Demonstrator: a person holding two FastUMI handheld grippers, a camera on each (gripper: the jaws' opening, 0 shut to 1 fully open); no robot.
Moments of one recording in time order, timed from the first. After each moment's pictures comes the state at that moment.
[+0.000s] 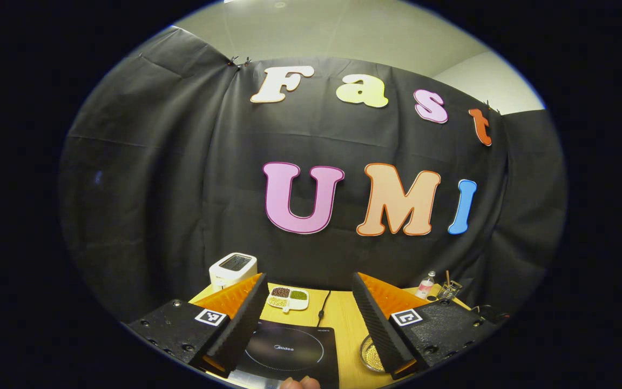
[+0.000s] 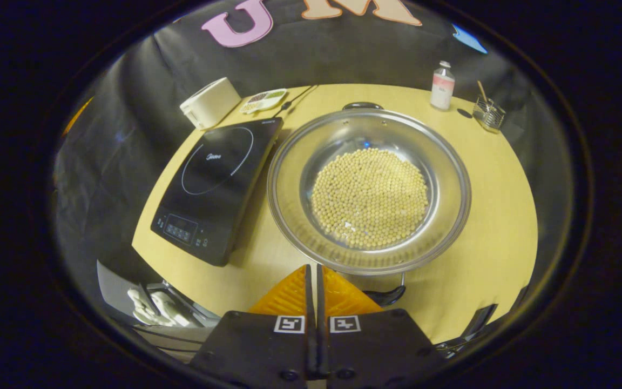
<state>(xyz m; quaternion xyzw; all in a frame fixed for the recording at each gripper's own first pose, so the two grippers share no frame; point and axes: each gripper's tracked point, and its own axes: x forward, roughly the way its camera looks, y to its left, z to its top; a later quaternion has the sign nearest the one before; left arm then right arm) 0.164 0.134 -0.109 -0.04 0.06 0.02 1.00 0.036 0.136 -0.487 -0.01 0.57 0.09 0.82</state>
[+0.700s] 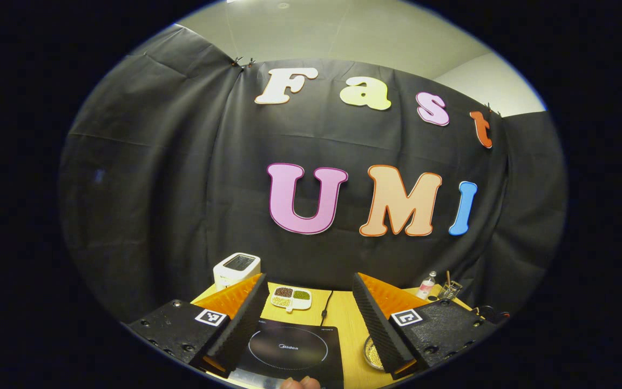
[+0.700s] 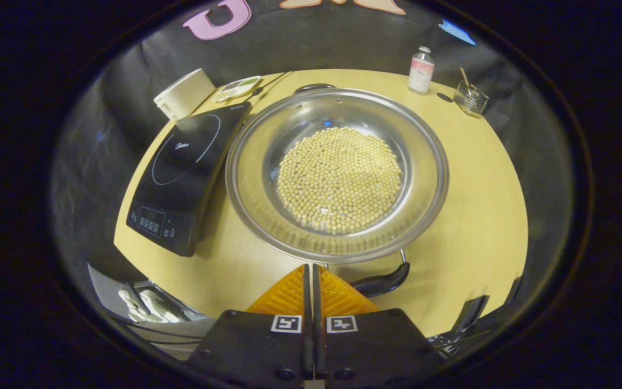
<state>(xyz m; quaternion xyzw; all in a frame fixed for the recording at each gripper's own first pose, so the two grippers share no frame) 0.154 0.143 -0.110 -0.05 0.06 0.02 1.00 0.030 0.088 -0.494 -0.02 0.59 0.04 0.80</state>
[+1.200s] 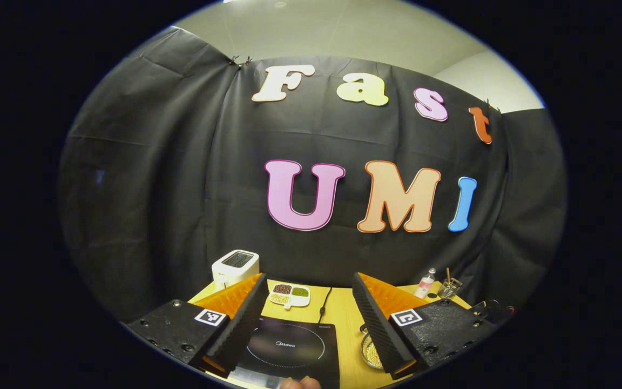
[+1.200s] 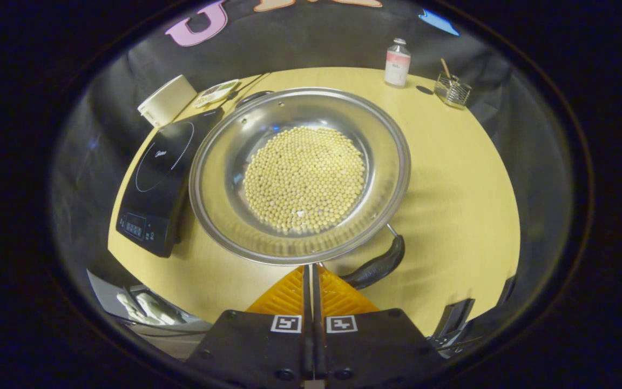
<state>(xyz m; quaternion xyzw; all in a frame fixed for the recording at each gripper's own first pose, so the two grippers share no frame) 0.157 0.124 -0.116 -0.05 0.08 0.03 1.00 0.040 0.037 -0.495 -0.01 0.60 0.02 0.80</state>
